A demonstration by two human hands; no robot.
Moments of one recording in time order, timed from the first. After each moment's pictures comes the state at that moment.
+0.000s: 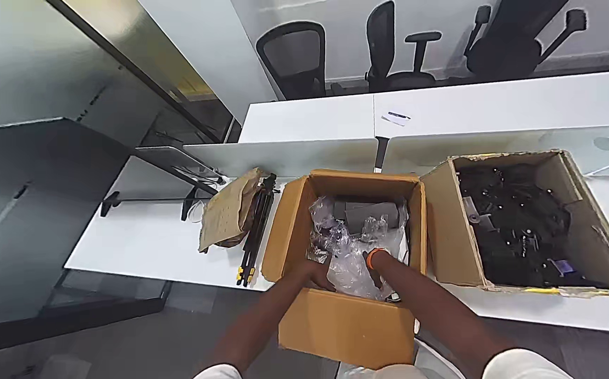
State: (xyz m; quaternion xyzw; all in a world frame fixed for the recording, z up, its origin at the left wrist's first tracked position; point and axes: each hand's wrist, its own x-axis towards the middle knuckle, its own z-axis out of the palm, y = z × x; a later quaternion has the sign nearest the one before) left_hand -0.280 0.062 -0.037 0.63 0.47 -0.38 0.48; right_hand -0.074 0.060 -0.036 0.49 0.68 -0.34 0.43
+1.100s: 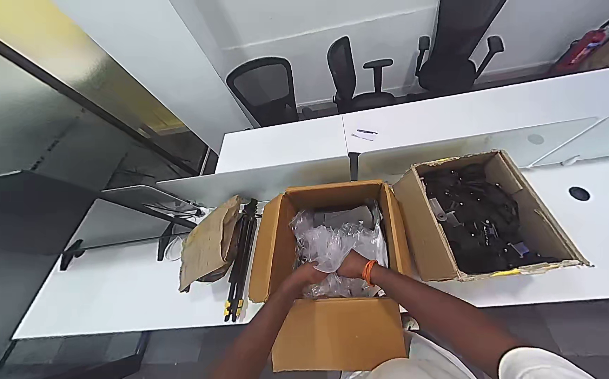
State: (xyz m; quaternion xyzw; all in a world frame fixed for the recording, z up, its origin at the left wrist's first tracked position) left_hand -0.244 0.066 0.081 0.61 0.55 -0.04 0.57; right_hand -0.075 0.070 0.024 0.51 0.70 -0.49 -0.10
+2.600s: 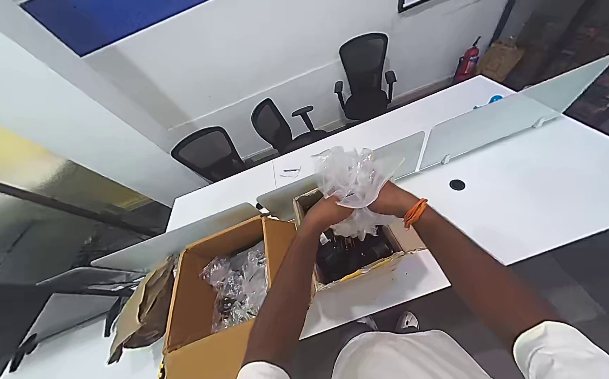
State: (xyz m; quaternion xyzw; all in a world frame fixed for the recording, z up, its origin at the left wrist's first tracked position) left_hand 0.266 0.021 0.268 0.79 0.44 0.10 0.42; right_hand 0.441 -0.024 0.238 0.55 0.66 -0.30 -0.42
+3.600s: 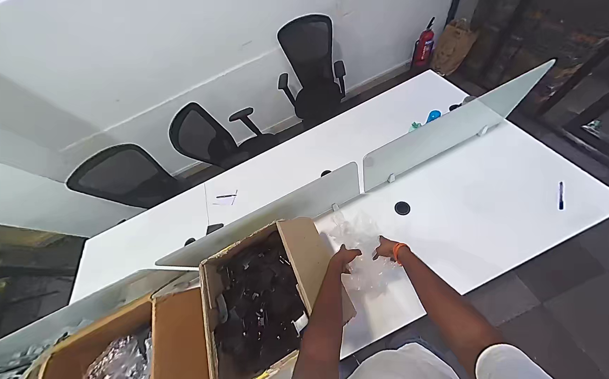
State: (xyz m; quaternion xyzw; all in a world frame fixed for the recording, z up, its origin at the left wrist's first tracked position) left_hand 0.598 0.100 -0.084 0.48 0.62 -0.12 0.61; right_hand 0.785 0.026 -0.093 0.76 0.32 -0.57 -0.07
